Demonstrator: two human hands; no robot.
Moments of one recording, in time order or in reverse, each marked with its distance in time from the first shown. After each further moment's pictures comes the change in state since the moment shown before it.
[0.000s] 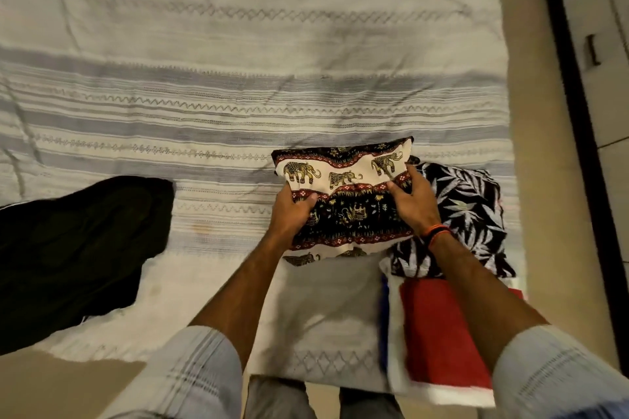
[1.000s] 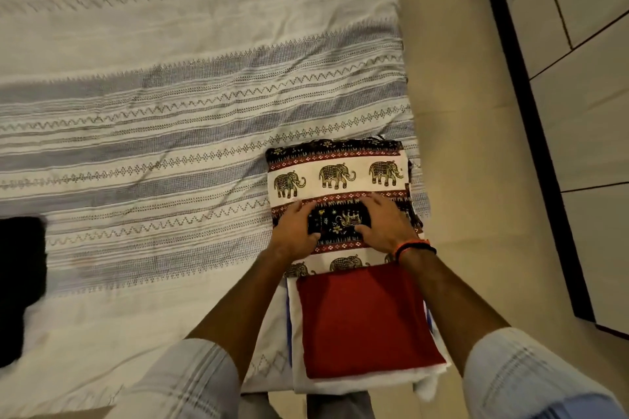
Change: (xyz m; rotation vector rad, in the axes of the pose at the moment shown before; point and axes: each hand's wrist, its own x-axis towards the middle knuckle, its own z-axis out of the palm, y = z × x) left_hand -0.002 -0.052 0.250 1.033 -0.423 0.148; right_hand 0.045 0.194 -0.136 -0.628 -0.335 0.016
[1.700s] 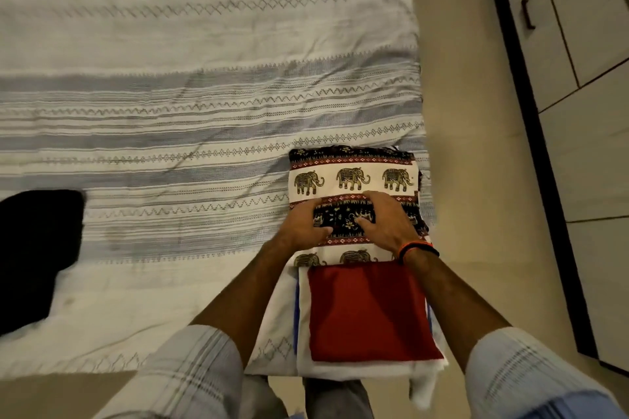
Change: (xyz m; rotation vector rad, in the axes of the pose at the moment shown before) left_hand -0.060 0.004 -0.037 -0.214 0.057 0.016; right_hand -0.035 -0.031 -0.007 0.144 0.152 -0.141
